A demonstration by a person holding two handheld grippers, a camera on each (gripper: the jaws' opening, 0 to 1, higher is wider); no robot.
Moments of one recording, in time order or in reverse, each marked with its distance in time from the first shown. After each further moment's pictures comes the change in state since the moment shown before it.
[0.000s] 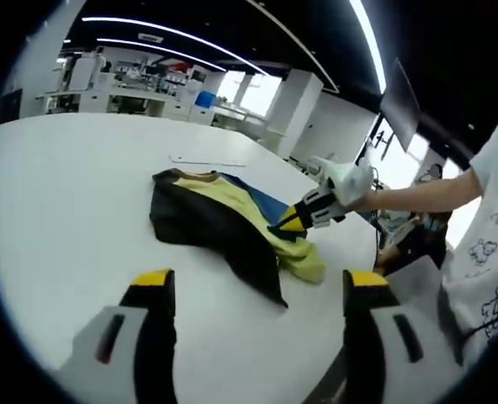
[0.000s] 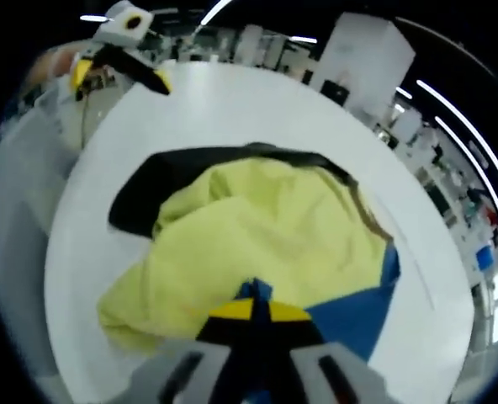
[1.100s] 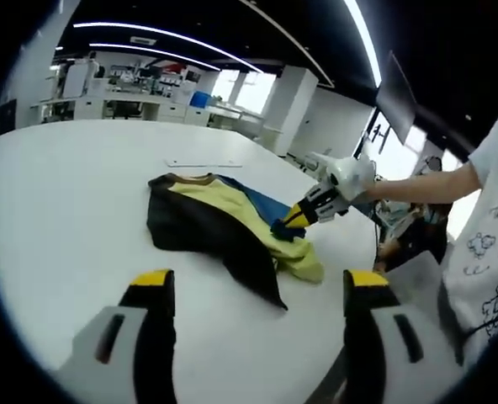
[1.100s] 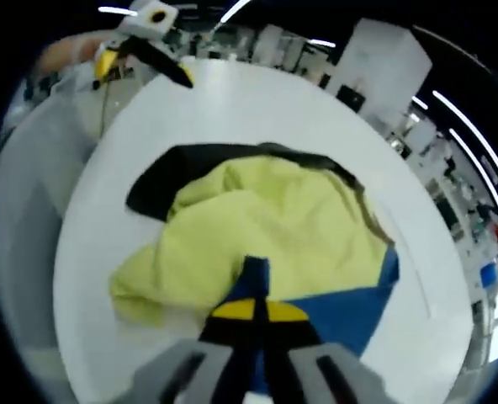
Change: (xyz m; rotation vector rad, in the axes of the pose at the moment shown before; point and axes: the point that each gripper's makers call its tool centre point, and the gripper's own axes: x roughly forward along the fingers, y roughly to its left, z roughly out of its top) left arm 0.000 -0.004 0.007 0.041 0.016 -0.004; right arm -0.007 0.000 -0.013 -0.071 0.022 0.070
